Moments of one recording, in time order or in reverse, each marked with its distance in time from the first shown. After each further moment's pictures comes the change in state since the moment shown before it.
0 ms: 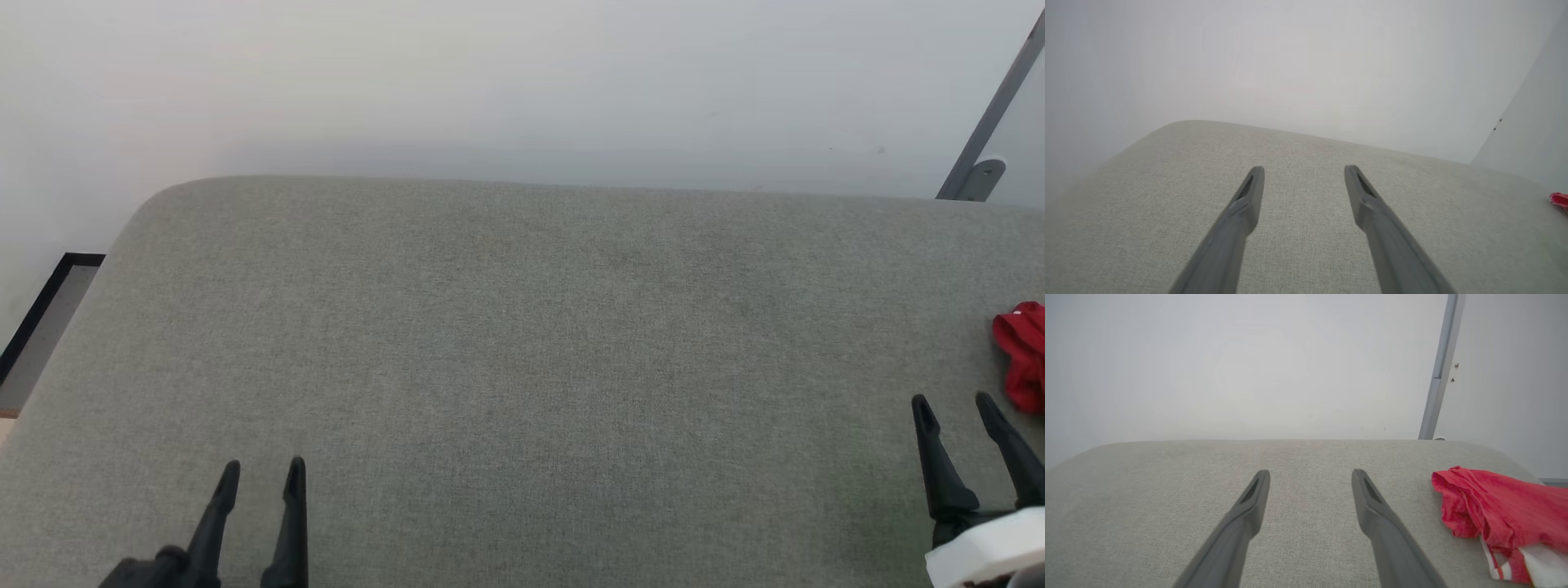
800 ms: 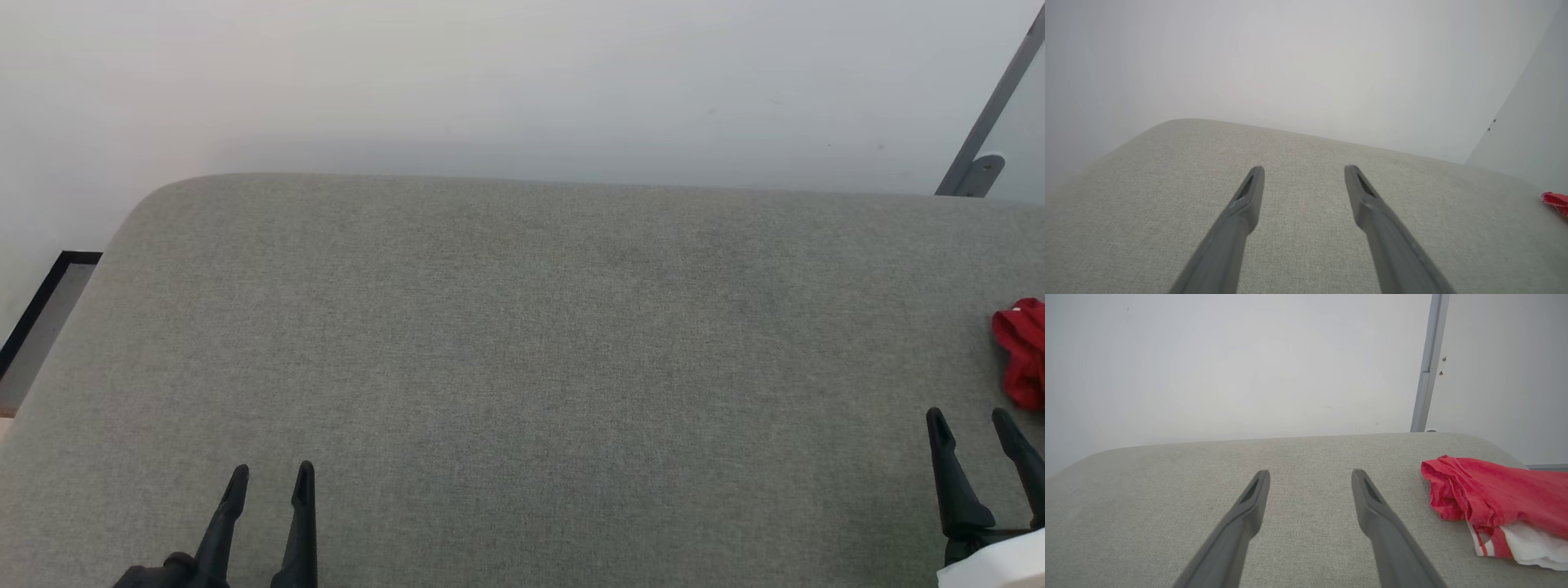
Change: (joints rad) left arm 0.025 -0.025 -0.003 -0.033 0.016 0.000 0.000; right arm 0.092 0.056 -0.086 -0.146 -0.016 0.000 0.082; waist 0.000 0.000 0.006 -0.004
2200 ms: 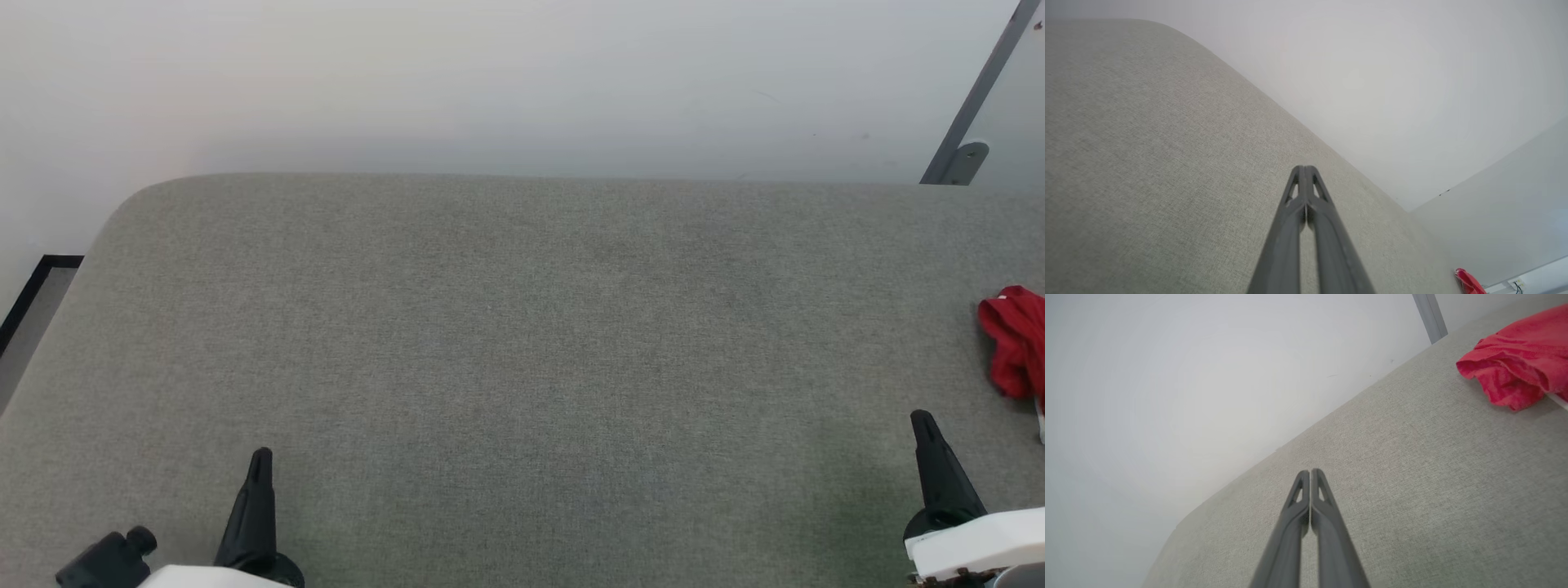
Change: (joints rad) left arm -0.098 -0.016 0.021 0.125 -0.495 0.000 0.115; right arm -0.066 0.112 0.003 0.091 0.430 0.000 0.093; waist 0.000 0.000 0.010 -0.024
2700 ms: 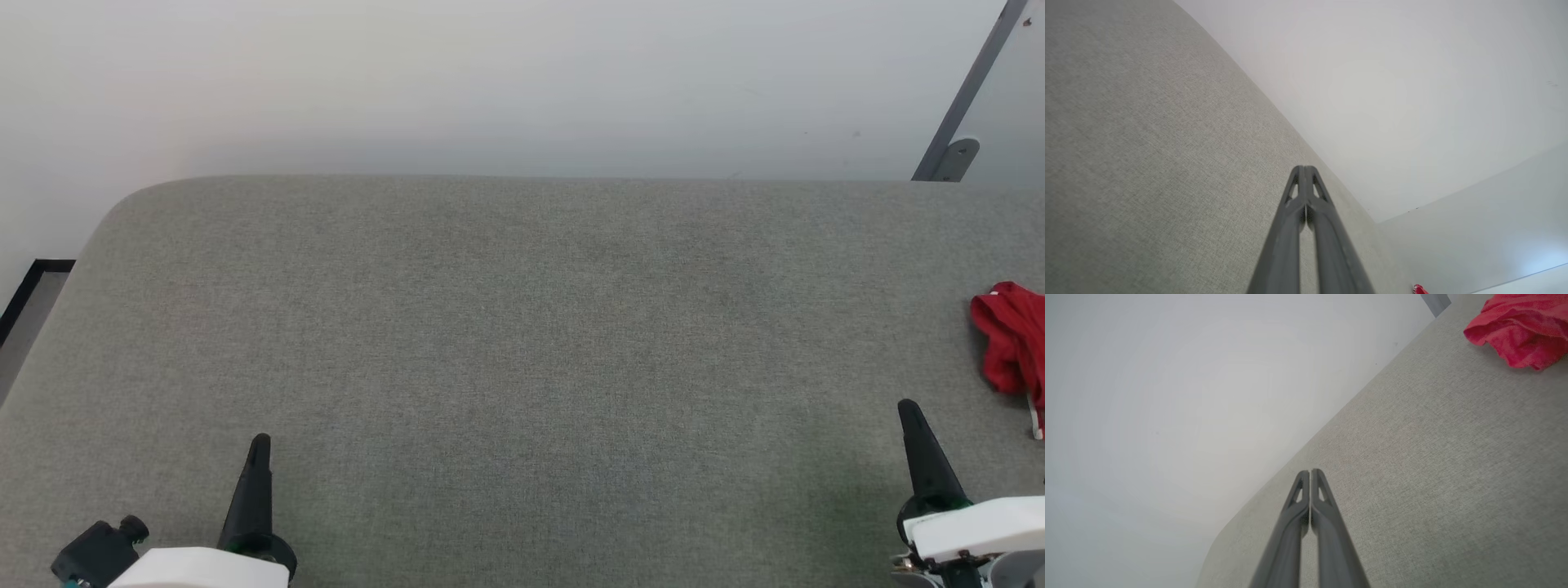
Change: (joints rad) left arm -0.048 -0.008 0.016 0.024 -0.183 0.000 0.047; right arm -0.030 0.030 -0.003 0.016 0.163 0.000 0.034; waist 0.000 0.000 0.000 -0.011
